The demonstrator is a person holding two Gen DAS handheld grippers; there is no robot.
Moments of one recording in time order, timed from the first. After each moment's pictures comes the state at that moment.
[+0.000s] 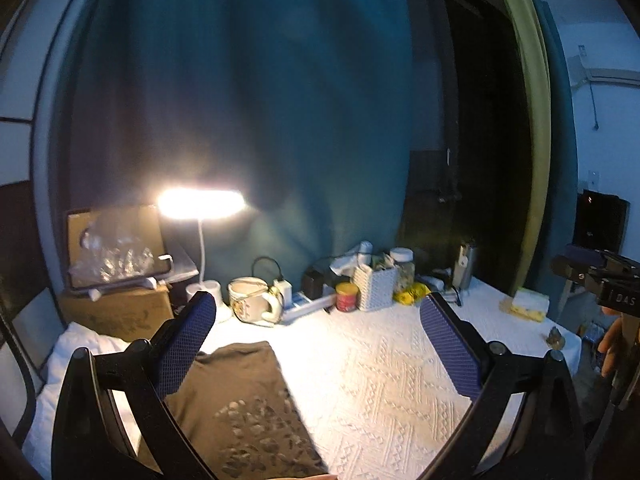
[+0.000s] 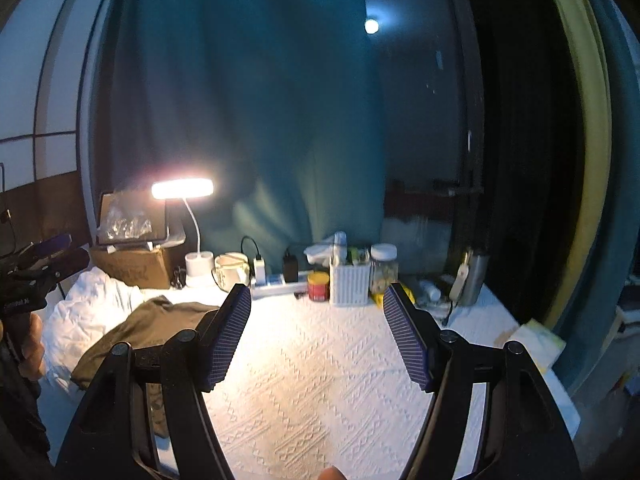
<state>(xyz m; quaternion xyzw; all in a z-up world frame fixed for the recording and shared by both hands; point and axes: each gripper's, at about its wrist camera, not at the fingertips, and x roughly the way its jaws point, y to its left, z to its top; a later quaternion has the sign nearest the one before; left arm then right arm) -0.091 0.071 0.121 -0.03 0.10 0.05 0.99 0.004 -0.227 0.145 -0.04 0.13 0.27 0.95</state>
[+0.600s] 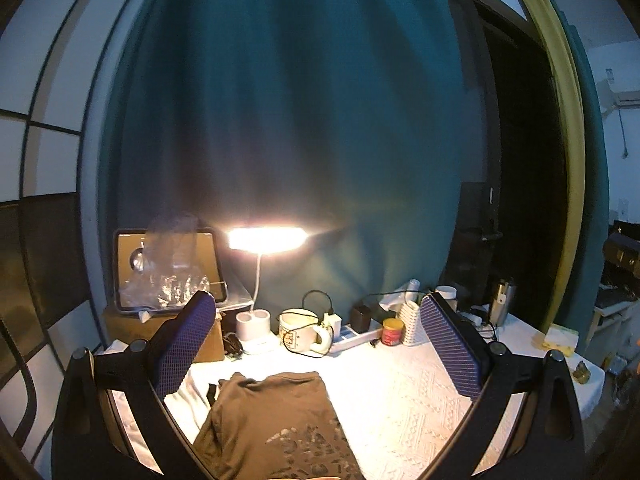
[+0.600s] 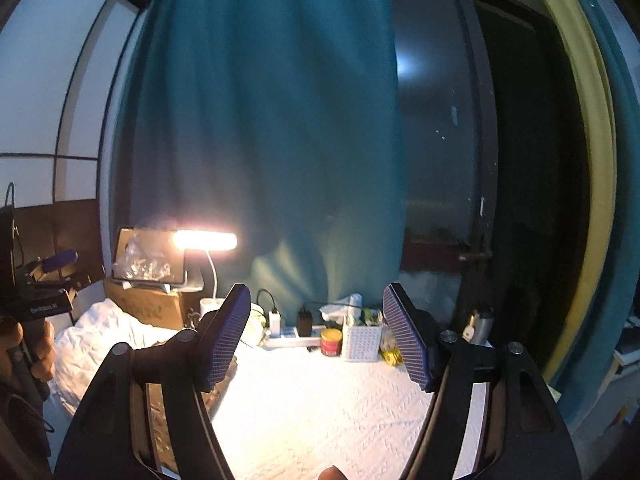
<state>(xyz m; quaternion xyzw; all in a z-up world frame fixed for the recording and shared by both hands) -0.113 0.120 0.140 -0.05 0.04 0.12 0.99 -0.026 -0.204 0.192 -0.05 0.05 0.29 0.96</state>
